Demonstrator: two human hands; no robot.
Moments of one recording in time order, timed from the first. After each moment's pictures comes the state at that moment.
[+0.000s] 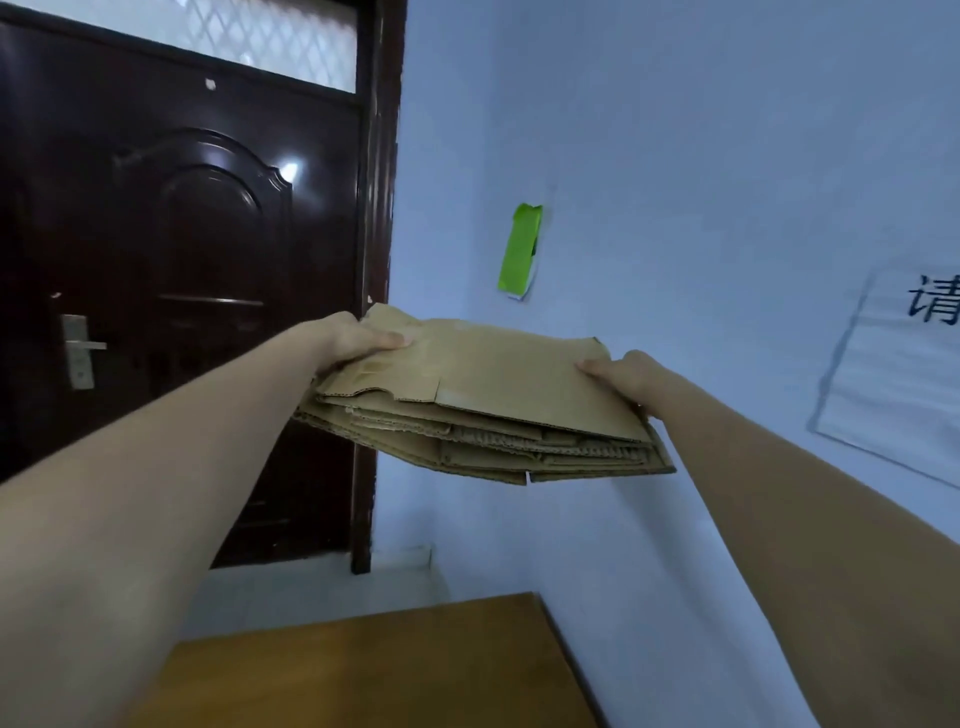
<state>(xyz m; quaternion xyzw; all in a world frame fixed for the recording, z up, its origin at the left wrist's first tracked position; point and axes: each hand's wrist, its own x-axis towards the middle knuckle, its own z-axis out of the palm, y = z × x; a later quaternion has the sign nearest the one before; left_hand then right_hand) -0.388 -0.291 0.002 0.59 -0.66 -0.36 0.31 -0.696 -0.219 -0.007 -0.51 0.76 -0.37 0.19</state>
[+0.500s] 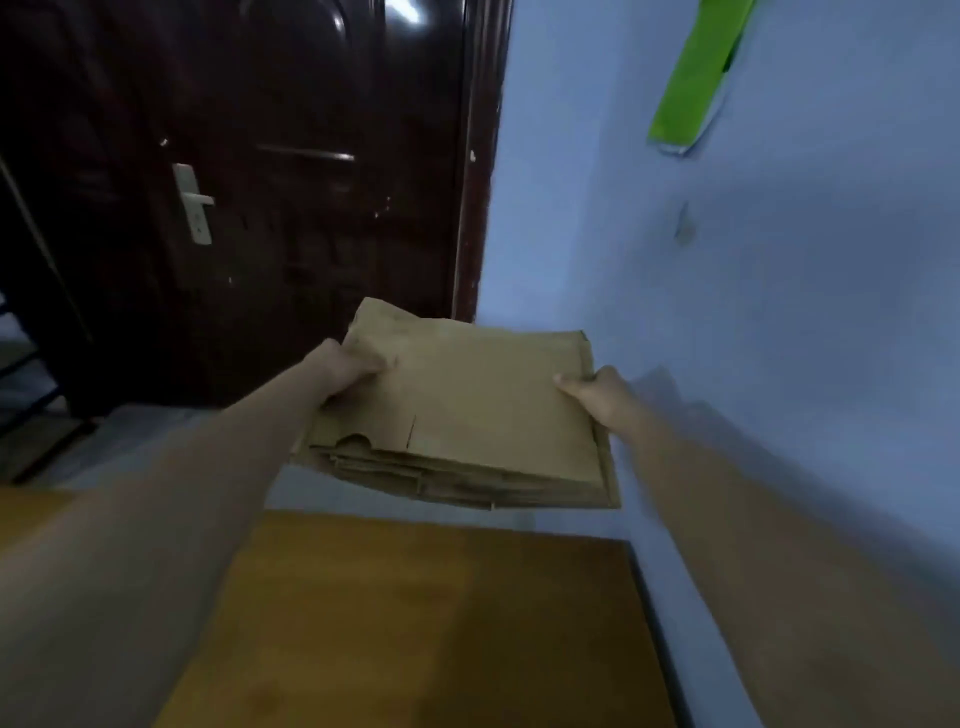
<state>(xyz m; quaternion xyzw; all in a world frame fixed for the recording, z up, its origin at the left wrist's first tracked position) -0.352 -0.451 -0.209 0.73 -0.47 -0.39 0.31 -0.666 -0.458 -0.215 -0.54 0.71 -0.28 0.35</state>
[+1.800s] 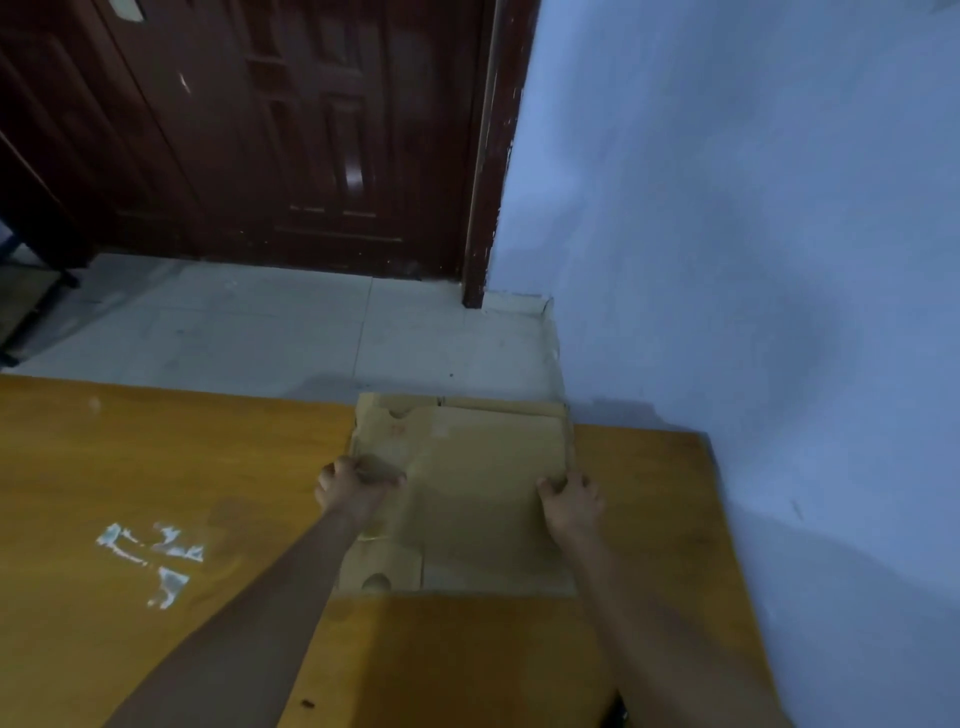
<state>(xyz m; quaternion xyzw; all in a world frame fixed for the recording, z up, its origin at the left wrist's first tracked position) -0.294 -0.407 -0.536 0.82 -0.33 -0.44 0.16 -0.560 -0.402 -0.520 -0.43 0.82 -0.08 0.36</state>
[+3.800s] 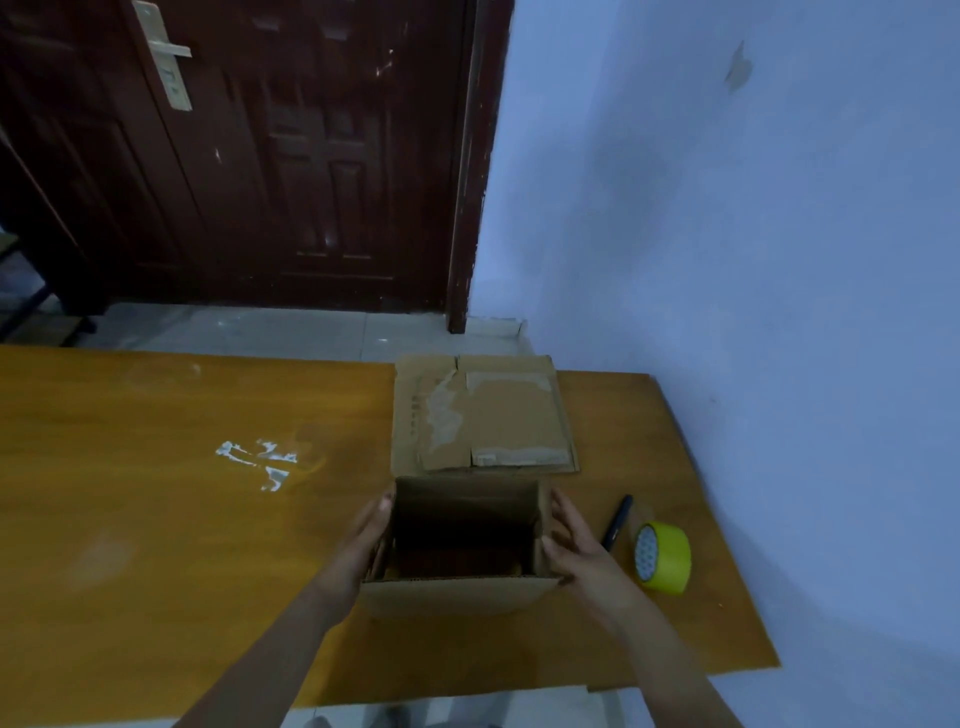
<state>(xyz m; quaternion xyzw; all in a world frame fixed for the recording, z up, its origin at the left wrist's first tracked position) -0.241 -0.124 -0.435 0.52 -0.33 -0.69 0.38 -0.518 -0.097 -0.427 -0.37 0.53 -0.34 0.68</state>
